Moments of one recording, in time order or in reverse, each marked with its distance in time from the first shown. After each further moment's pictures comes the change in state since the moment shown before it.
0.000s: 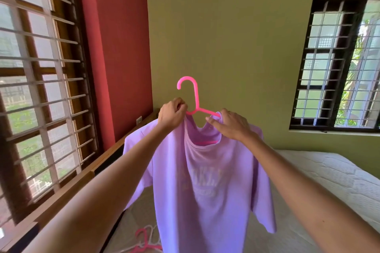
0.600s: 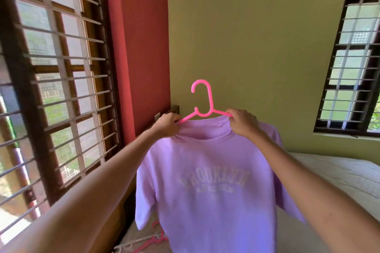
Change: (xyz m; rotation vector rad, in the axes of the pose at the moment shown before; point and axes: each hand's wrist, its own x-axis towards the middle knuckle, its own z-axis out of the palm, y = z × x) left_hand -0.018 -0.062 -0.048 0.361 -0.354 -0.095; right_hand 0.017 -0.022 0.016 -0.016 -0.007 -0.066
